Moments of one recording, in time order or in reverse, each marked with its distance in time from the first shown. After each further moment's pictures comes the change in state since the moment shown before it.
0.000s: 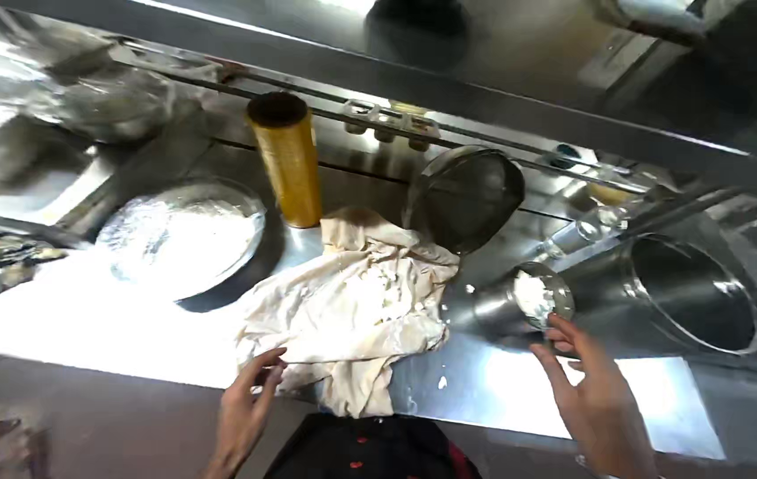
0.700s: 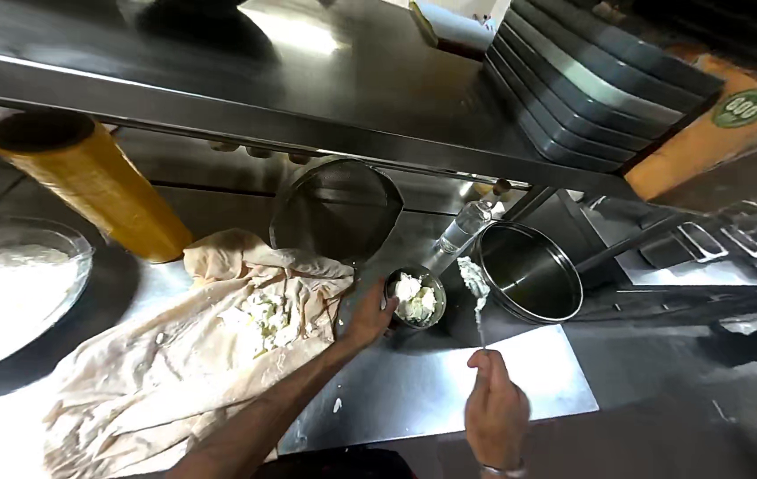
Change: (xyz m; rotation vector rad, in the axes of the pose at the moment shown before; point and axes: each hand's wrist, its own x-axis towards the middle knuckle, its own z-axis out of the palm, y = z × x) left_hand 0.127 0.220 0.342 -0.215 -0.770 -0.265; right_hand -0.027 0.095 -0.021 -0.159 0.300 0.153
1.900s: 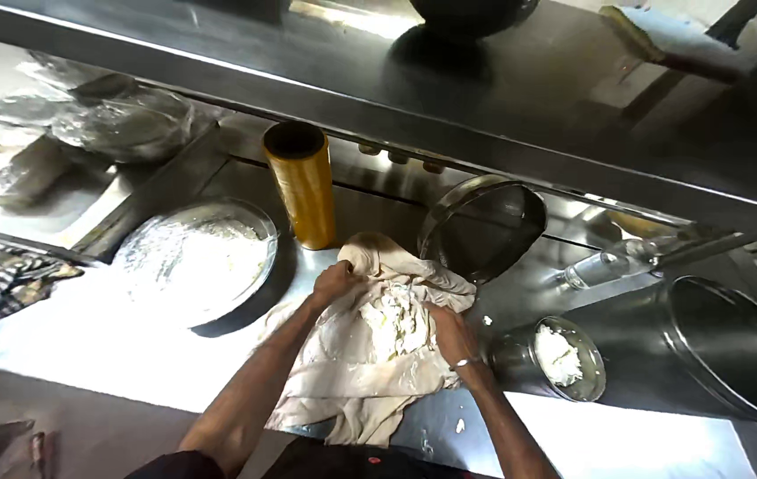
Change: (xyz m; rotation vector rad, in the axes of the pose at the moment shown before) left_hand -0.020 -0.151 -0.333 0.507 0.263 -0.304; right_hand 0.035 -0.179 0.236 -0.053 -0.812 -0.245
